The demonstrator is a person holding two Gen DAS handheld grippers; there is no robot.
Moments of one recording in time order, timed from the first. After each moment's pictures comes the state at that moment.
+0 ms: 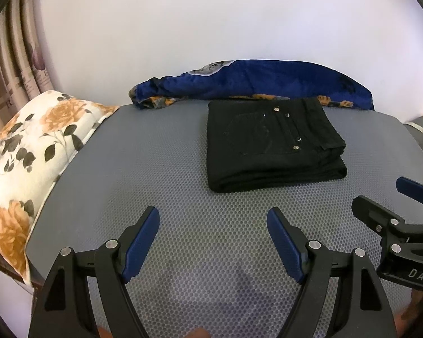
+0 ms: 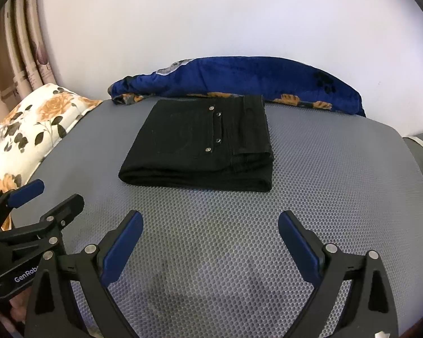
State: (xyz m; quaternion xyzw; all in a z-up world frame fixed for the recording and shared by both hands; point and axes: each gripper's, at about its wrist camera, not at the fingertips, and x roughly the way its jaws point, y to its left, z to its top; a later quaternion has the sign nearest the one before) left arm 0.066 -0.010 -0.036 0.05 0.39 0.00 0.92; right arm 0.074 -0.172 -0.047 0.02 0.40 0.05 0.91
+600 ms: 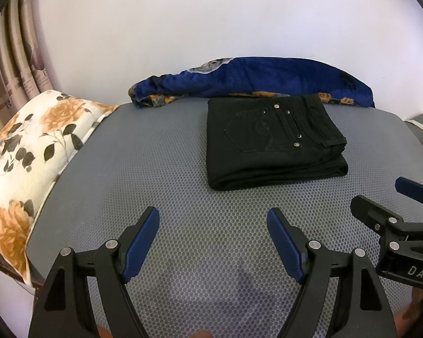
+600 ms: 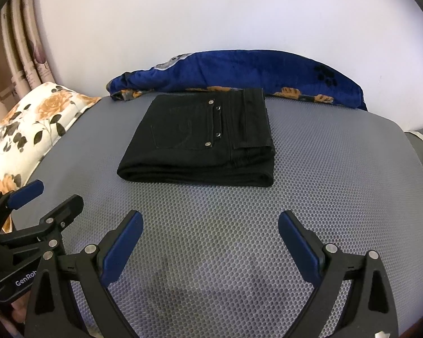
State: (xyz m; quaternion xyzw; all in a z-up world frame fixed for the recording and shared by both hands) left arm 0.065 -0.011 -0.038 0.05 0.39 0.00 0.92; right arm 0.077 -0.172 -0.053 0.03 0.41 0.04 0.91
